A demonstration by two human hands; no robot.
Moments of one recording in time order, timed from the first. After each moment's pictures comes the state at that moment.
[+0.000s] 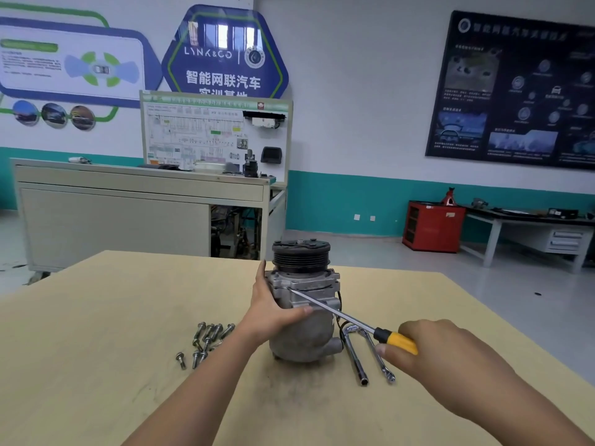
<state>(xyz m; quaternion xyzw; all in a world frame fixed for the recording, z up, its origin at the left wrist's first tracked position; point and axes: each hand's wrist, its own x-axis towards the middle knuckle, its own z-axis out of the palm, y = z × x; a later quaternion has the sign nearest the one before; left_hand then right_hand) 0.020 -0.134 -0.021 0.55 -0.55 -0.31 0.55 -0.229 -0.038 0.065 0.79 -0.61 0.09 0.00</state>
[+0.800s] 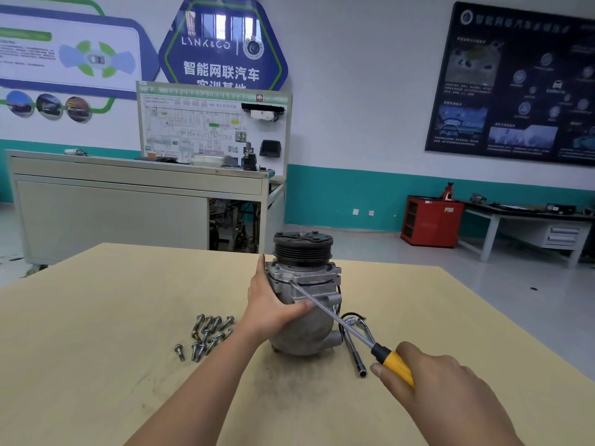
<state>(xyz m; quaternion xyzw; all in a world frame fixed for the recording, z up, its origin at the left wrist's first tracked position) 0.017 -0.137 -0.030 0.58 -0.55 -0.22 0.56 -0.223 -0.020 0.025 0.76 -0.64 0.11 0.02</state>
